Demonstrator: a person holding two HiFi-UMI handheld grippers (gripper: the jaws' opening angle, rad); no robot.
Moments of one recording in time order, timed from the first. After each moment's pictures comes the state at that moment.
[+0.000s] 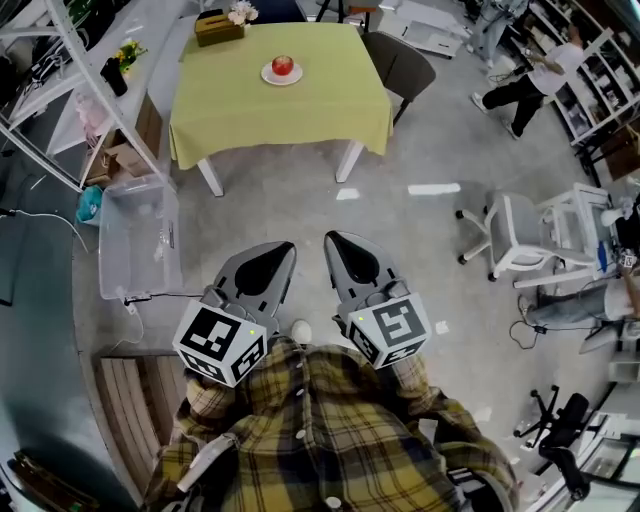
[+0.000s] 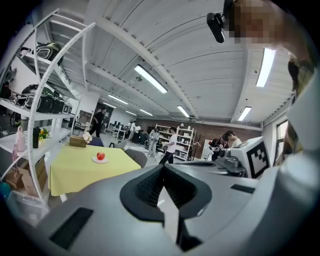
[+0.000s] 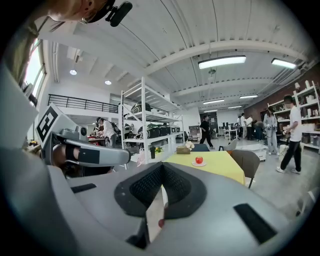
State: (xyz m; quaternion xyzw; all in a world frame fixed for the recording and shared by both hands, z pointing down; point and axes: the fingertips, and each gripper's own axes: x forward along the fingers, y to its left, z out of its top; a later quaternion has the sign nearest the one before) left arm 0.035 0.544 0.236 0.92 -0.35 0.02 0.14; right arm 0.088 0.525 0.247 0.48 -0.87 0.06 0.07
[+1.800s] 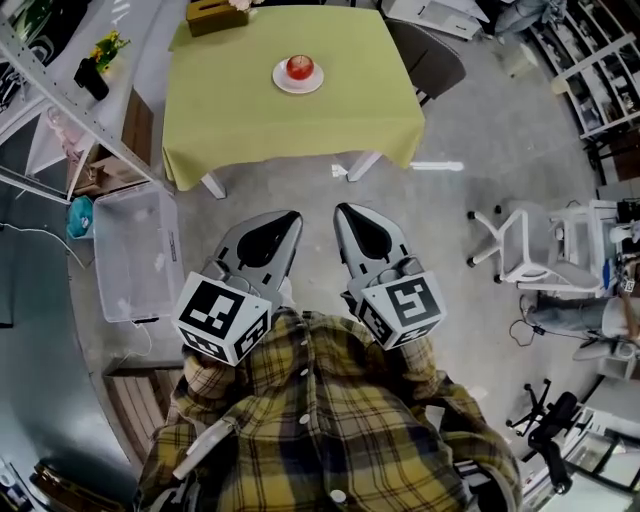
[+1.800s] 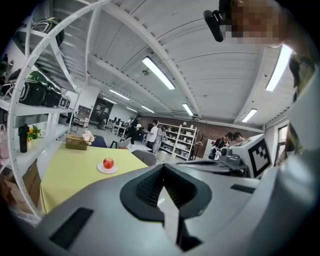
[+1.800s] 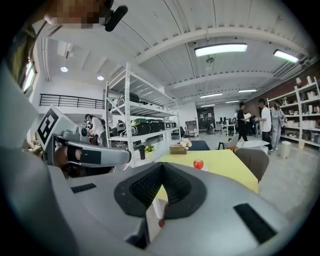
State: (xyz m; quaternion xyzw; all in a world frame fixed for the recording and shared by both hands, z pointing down) left arm -0.019 0.299 0.262 0.93 -0.34 0.03 0.16; right arm 0.038 0.284 0.272 0.49 -0.86 0.09 0.08
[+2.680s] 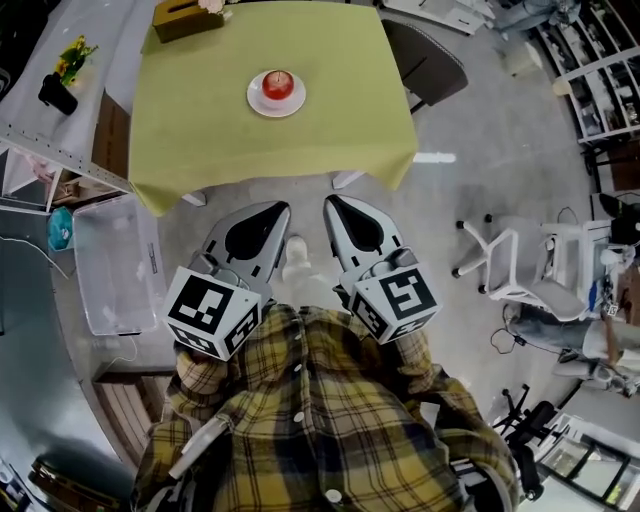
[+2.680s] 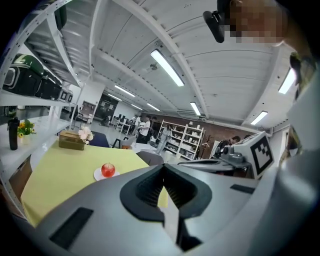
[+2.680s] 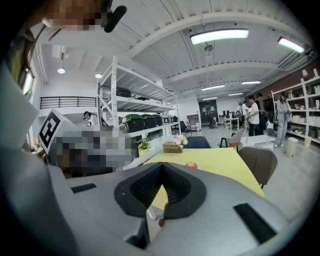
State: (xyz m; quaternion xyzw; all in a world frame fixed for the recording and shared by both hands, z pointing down) left arm 0.029 0.145 0.280 0.91 -0.36 0.03 0.19; right arm 0.085 0.134 0.288 0.47 -0.87 0.12 0.11
